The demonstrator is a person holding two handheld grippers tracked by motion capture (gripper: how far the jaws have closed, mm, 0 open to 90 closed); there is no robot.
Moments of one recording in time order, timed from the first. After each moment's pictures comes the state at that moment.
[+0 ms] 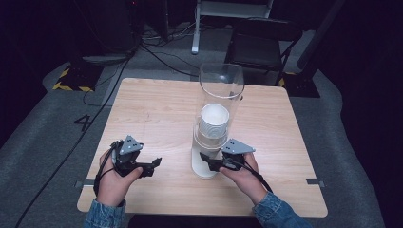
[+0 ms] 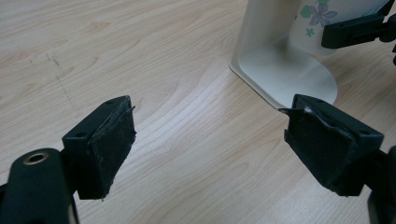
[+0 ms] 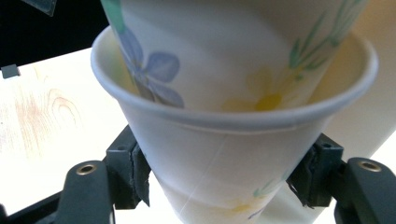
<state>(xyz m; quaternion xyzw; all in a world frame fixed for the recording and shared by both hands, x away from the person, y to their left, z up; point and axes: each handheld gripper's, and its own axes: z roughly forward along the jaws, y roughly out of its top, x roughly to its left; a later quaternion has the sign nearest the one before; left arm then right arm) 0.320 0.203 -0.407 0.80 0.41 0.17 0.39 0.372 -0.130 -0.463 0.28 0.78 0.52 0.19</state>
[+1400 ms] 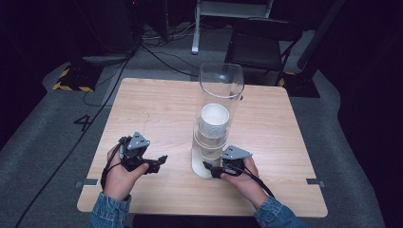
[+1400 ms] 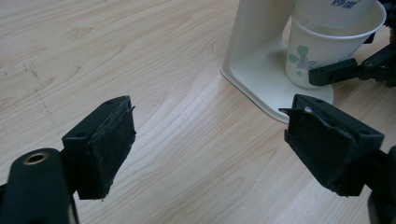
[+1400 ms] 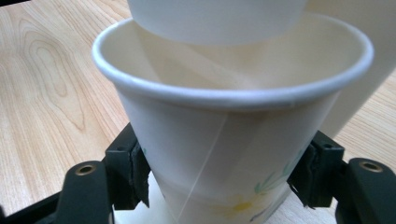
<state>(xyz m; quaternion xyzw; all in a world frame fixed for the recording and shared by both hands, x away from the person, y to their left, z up) 0.337 0.191 -0.410 0.81 0.40 0.15 0.39 0.368 -0.139 -0.492 0.29 0.82 0.47 0.17</state>
